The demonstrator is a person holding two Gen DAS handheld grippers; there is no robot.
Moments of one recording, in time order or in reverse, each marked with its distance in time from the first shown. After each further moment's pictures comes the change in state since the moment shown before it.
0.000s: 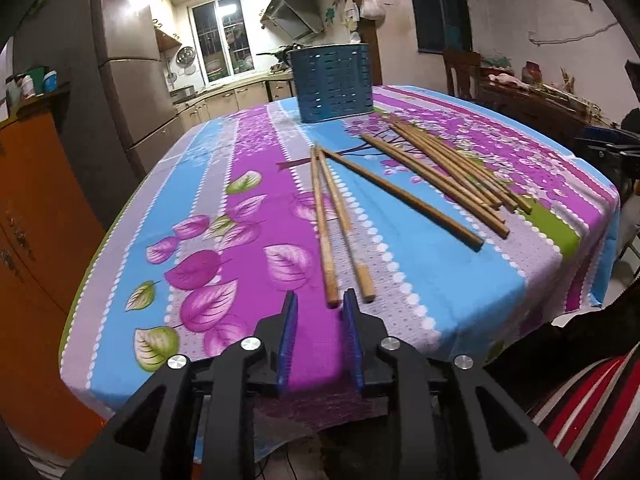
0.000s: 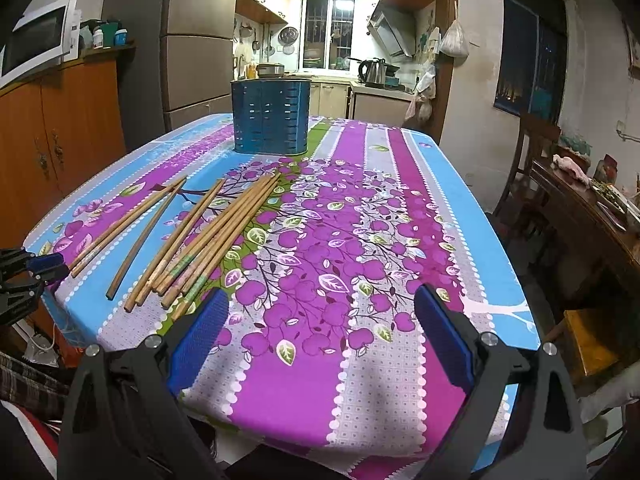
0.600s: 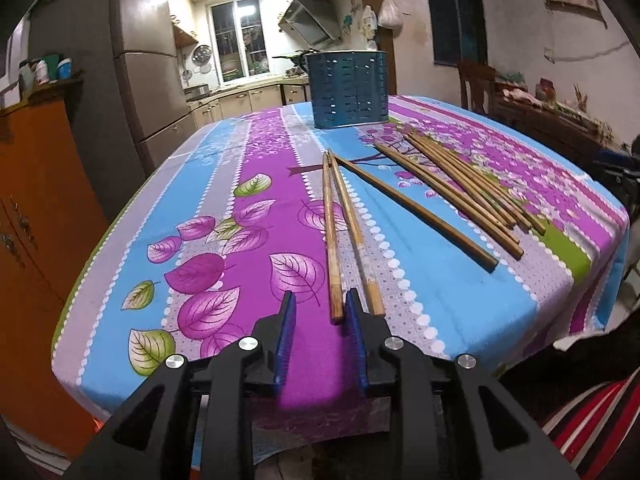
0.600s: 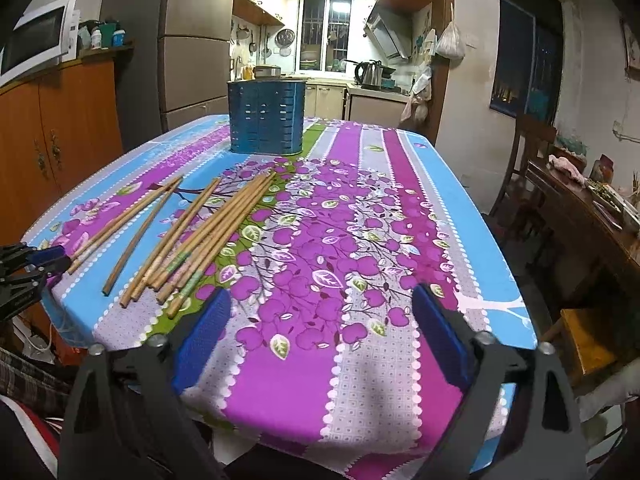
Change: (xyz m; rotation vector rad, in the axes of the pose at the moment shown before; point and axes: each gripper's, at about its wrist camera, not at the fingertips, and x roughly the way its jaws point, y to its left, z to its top) left arm 0.010 0.007 0.001 -0.077 -0.027 0.027; right arm -0.008 -0.002 -0.009 0.017 -0.012 0.017
